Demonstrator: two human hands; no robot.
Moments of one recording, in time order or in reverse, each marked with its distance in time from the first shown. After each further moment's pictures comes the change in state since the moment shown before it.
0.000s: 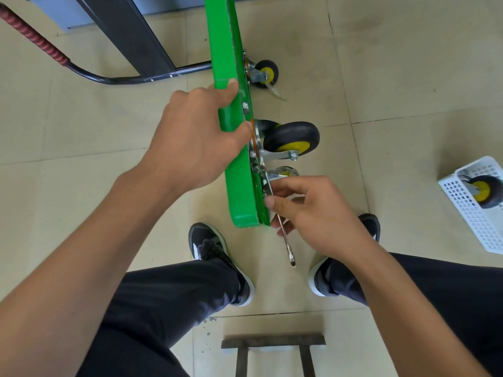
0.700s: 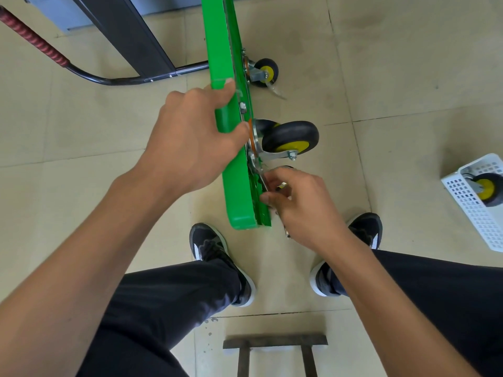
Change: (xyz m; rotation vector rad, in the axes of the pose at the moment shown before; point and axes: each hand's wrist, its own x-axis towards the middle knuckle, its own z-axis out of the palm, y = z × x) left_hand -0.001 0.003 -0.001 -0.021 0.005 -0.019; right_hand 0.021 0.014 0.010 -0.336 0.091 -0.206
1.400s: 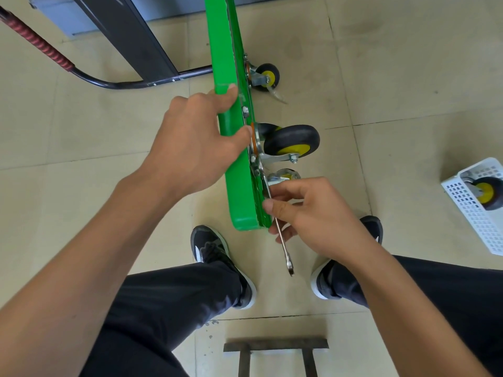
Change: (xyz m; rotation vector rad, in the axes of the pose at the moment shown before) left_hand 0.000 -0.002 -0.002 0.009 -0.010 0.018; right_hand -0.019 -0.020 -0.019 0.414 -0.140 0.246
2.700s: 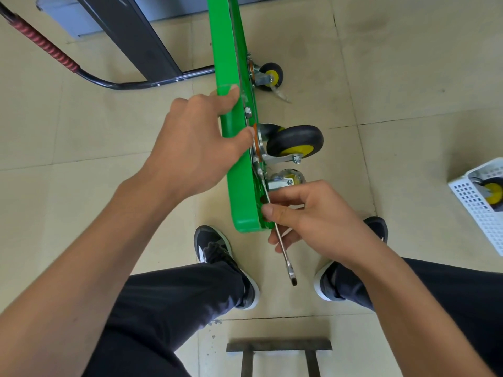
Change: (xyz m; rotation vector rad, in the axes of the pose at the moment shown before) left_hand -0.002 0.002 -0.001 -0.030 0.002 -0.016; right_hand -0.005 -0.010 0.001 0.085 -0.099 0.039
